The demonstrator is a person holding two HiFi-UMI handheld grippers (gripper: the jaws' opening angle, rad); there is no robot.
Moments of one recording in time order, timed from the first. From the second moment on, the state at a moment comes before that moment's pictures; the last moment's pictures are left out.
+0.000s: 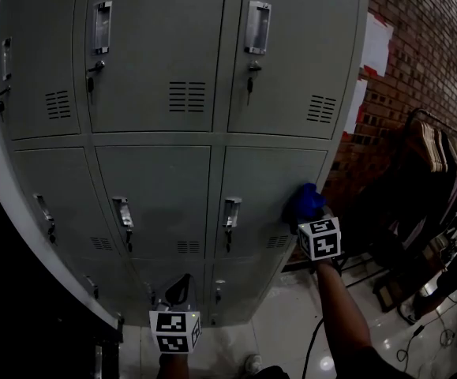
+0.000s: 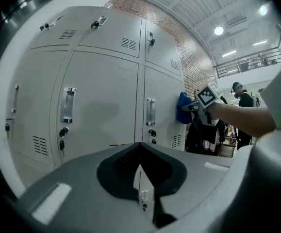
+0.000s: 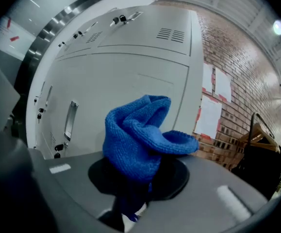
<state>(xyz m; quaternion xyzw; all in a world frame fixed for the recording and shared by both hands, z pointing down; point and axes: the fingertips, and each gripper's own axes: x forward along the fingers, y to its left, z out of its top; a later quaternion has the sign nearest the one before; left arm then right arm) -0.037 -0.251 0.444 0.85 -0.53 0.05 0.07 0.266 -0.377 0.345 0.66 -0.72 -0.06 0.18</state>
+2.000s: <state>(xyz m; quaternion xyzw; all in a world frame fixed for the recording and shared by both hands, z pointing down) -0.041 -0.235 0.451 0.84 -0.53 0.05 0.07 0.210 -0.380 0.398 0.64 -0.74 -0.07 0.20</state>
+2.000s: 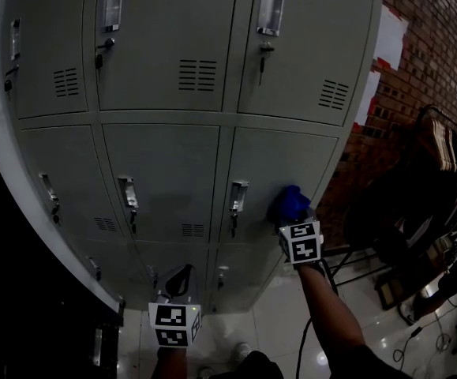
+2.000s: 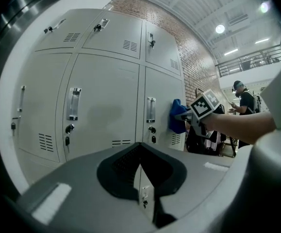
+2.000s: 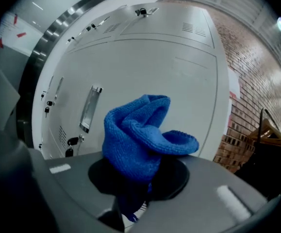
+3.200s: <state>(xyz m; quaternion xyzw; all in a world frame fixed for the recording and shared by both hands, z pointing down) -0.061 -0.229 0.459 0.82 -0.56 0.06 0.08 0.230 -0.364 0.424 0.64 -0.74 -0.07 0.19</state>
